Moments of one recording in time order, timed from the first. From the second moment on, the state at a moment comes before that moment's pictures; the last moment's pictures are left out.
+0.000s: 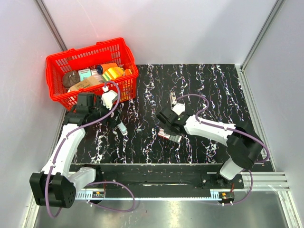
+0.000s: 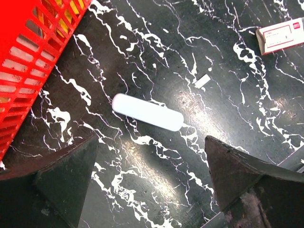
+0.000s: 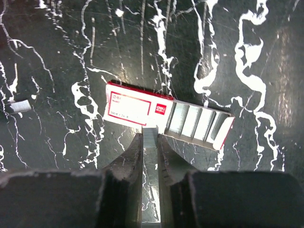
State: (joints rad) left arm -0.09 1.06 0.91 -0.65 0.46 0.41; right arm 0.89 1.61 1.08 -0.59 0.38 1.02
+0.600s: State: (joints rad) left arm -0.09 1.05 0.89 -0.65 0.43 0.41; right arm 0.91 1.61 1.03 -0.68 0.43 1.26
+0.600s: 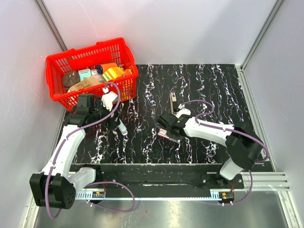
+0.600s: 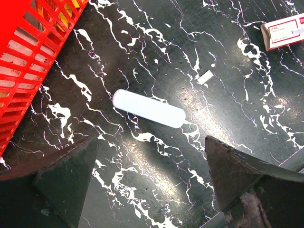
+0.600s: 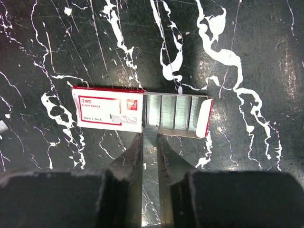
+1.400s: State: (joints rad) left arm -0.09 1.05 0.88 -0.65 0.43 0.41; right arm 0.91 1.69 1.03 -0.68 0.46 1.27
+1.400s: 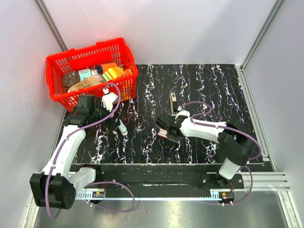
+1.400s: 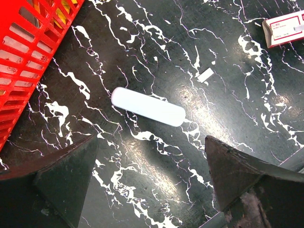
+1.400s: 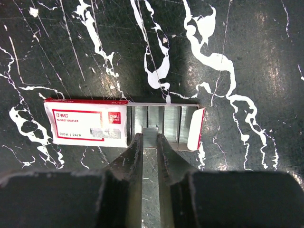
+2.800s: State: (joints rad) left arm -0.09 1.01 0.87 -0.65 0.43 0.42; right arm 0.91 1.70 1.03 -0.63 0.46 1.23
